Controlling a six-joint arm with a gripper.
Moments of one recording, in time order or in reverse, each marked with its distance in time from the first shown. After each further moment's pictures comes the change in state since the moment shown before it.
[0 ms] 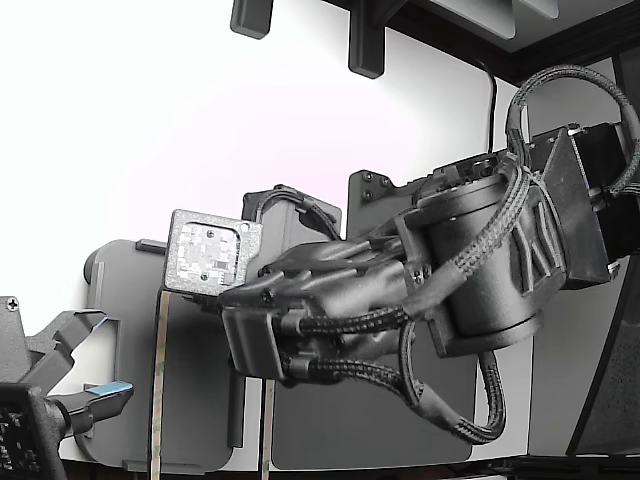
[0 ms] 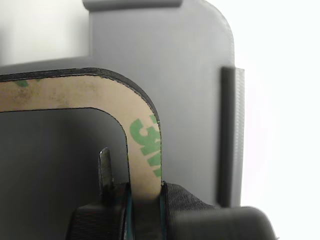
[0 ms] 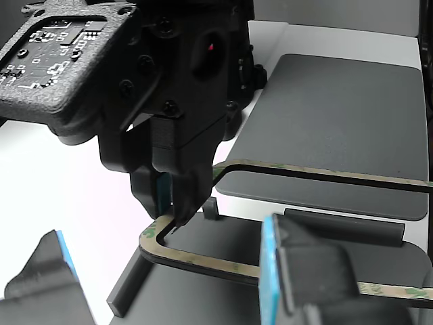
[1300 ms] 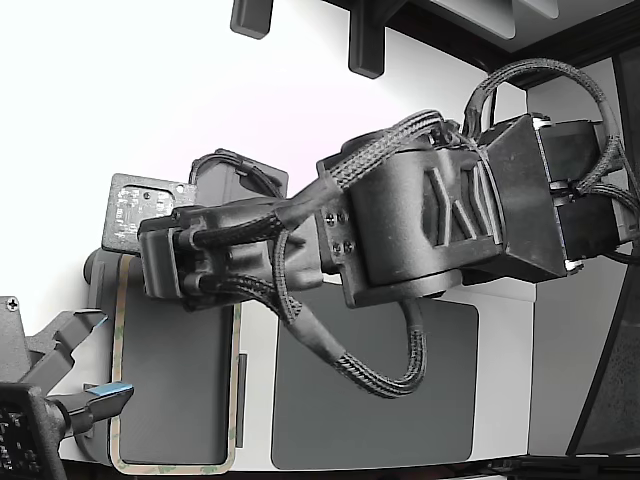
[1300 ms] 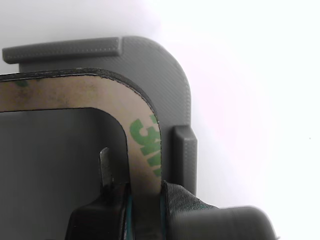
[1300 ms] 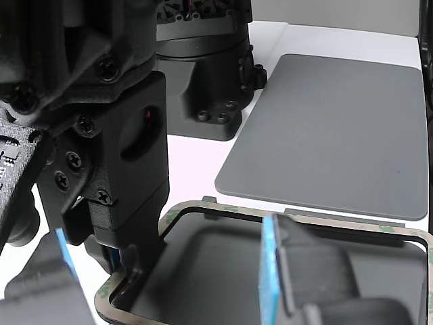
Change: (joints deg) arm -6.9 -10.4 -7.6 0.0 -2.3 -7.7
